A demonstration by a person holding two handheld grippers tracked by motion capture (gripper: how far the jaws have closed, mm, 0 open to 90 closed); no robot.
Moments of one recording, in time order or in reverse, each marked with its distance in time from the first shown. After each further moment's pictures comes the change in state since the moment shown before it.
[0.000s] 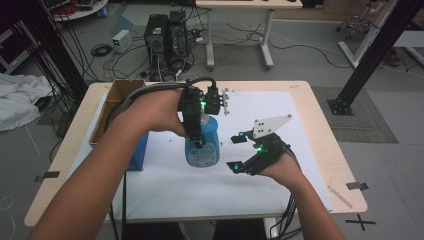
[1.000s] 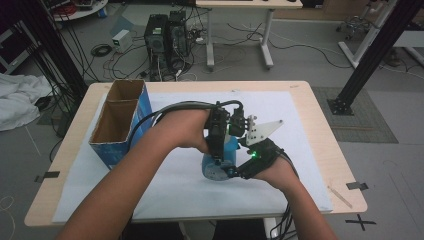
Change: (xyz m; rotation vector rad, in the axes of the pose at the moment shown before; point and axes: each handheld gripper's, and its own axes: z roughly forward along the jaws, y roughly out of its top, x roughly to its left) left arm -0.021 0.049 0.044 0.058 -0.013 0.110; right arm 0.007 -0.007 0.016 0.026 0.047 -0.045
